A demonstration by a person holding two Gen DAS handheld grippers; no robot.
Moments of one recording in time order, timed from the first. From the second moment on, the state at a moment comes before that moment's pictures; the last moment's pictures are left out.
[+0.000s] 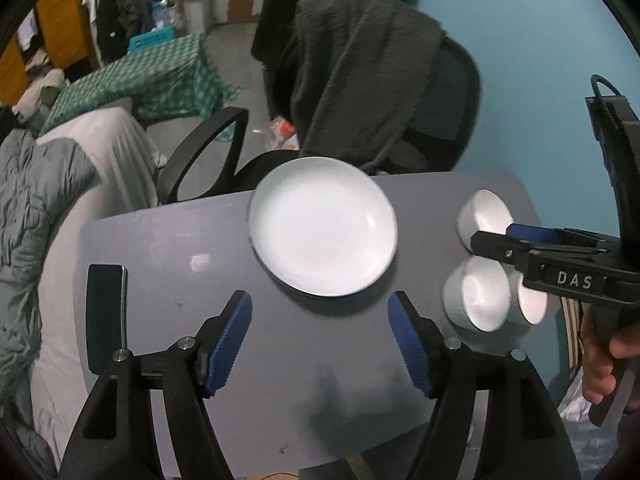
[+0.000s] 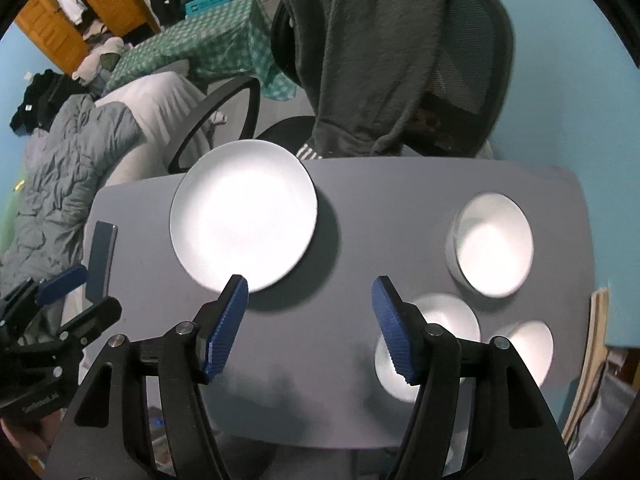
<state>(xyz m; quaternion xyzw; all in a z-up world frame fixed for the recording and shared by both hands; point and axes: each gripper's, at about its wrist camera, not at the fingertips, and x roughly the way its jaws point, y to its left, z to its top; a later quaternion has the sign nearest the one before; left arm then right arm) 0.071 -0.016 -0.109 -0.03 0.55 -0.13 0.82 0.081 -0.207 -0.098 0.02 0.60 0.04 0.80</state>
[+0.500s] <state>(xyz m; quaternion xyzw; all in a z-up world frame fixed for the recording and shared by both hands) 0.039 -0.069 -0.107 -0.01 0.56 -0.19 0.80 0.023 -0.243 -0.083 0.04 0.59 0.01 0.80</state>
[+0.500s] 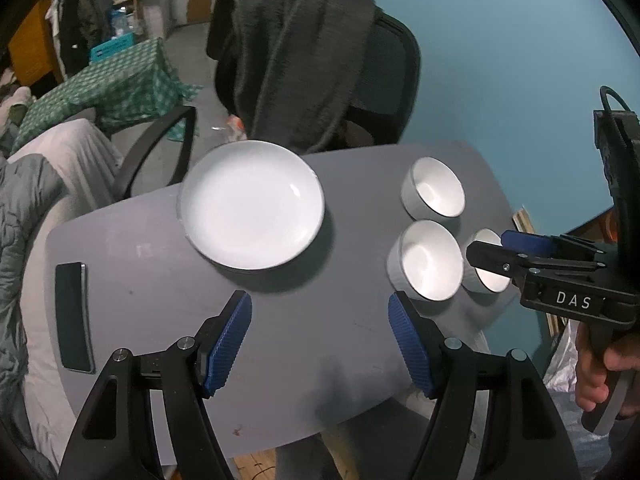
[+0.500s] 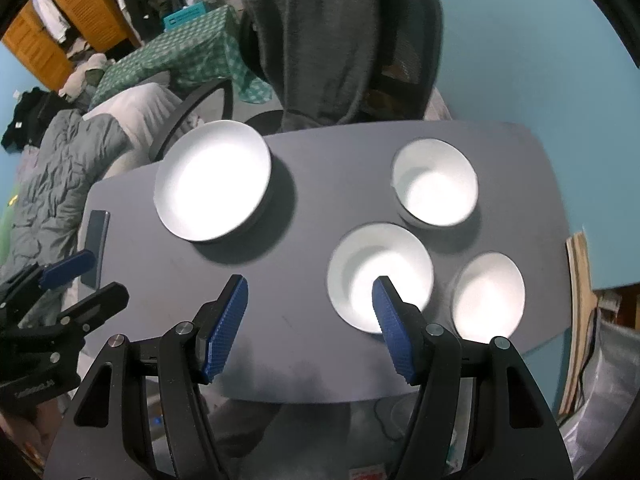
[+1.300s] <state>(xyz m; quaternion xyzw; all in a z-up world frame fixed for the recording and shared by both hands) 0.057 -0.193 -0.154 0.00 0.63 -0.21 0.75 0.026 -0.358 -0.123 0.07 0.63 0.01 0.78</state>
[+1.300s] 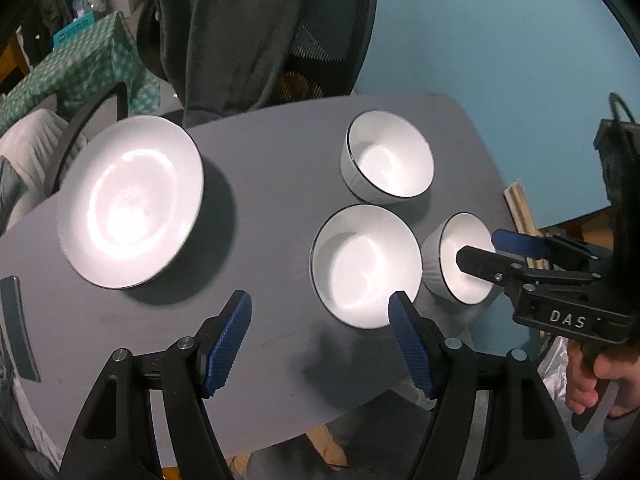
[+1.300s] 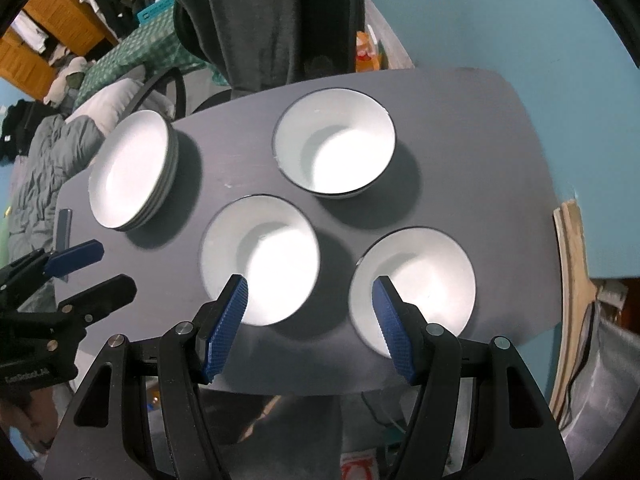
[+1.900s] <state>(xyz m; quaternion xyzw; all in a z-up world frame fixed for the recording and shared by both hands) 0.065 -0.208 -0.226 -0.02 0.68 -0.13 0.72 0.062 -0.359 -0.181 0.02 0.66 0.11 0.74</state>
